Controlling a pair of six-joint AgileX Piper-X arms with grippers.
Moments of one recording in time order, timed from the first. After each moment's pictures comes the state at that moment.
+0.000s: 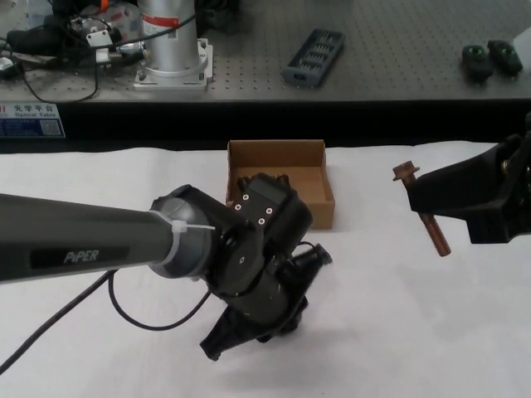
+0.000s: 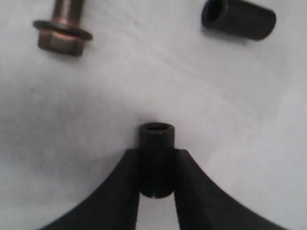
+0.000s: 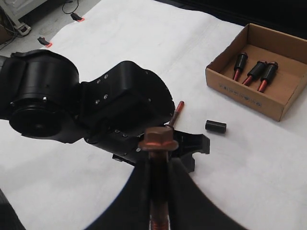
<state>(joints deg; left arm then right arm) -41.7 108.3 -65.1 17.7 4.3 -72.9 33.5 55.4 -51.6 38.3 -20.7 0.8</state>
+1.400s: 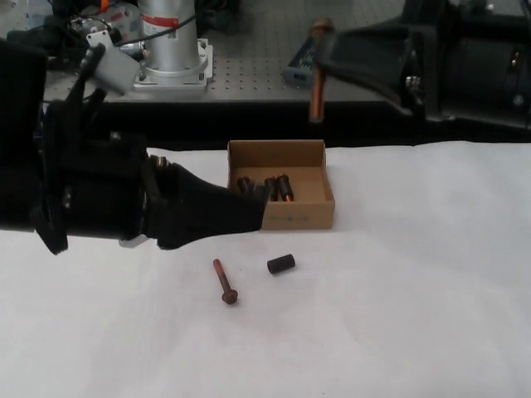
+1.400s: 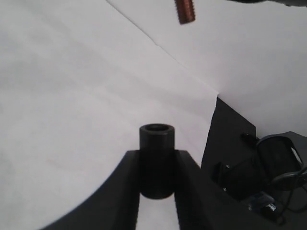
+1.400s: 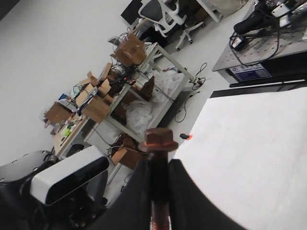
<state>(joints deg) -24.3 65.5 -48.4 9.5 51.9 -7.2 37.6 68.8 -51.6 -4.8 -32.2 43.7</state>
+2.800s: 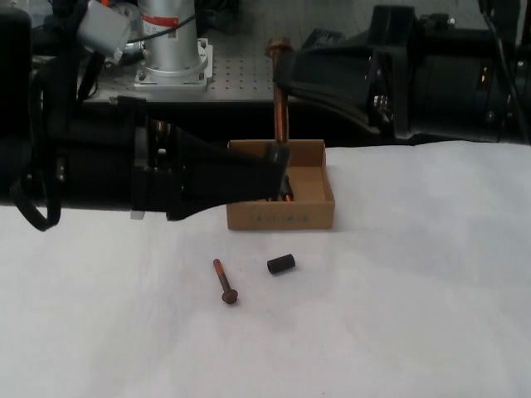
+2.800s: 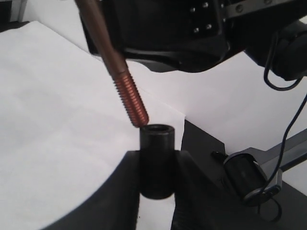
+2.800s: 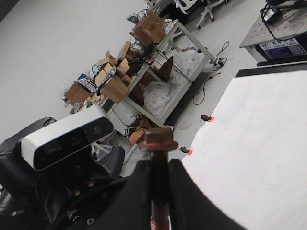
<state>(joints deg) -24.3 65.5 -48.2 -2.4 57.7 -13.5 38.7 69.3 -51.6 -5.9 -33.2 43.7</state>
